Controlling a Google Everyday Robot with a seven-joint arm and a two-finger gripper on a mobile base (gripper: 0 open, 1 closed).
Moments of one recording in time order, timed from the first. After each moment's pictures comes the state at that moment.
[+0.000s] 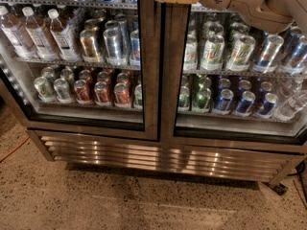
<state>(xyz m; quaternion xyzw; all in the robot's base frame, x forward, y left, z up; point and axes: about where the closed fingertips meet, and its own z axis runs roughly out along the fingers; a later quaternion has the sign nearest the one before) 0.642 -0.038 1.111 -0.42 0.50 0.43 0.62</state>
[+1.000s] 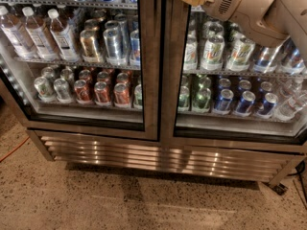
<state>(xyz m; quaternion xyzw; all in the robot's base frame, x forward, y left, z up) 0.654 -0.060 1.101 -0.38 0.47 0.46 0.65</state>
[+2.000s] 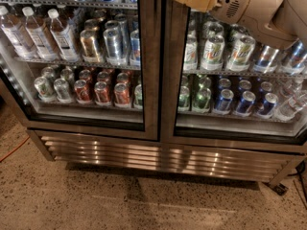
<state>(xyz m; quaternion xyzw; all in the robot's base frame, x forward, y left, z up) 0.661 -0.082 1.083 -0.38 0.50 0.45 0.64</state>
